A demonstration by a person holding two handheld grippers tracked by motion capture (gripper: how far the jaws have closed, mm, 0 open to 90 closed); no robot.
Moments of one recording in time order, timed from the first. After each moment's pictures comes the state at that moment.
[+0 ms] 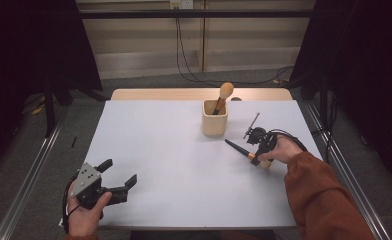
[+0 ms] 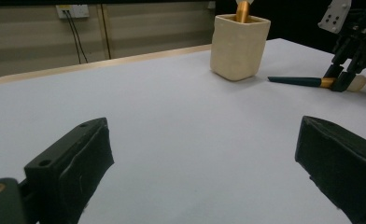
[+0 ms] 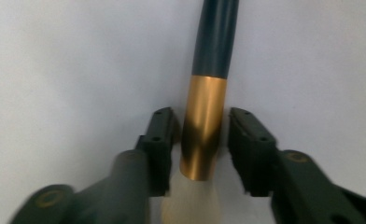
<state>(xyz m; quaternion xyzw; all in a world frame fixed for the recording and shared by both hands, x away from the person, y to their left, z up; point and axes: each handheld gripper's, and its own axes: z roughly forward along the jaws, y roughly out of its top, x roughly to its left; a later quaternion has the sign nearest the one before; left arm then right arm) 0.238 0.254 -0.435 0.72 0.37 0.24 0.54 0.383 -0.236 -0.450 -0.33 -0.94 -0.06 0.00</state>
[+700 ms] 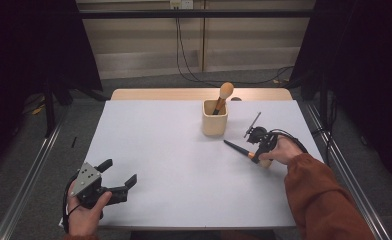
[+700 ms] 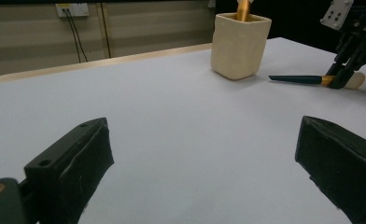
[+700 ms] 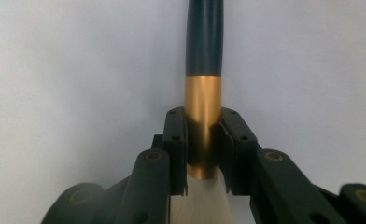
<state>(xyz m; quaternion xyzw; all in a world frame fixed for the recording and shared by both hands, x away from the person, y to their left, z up) 0.239 0.255 -0.435 0.72 0.37 0.24 0.53 0.380 -0.236 -0.448 -0.35 -0.93 -0.07 -0.01</state>
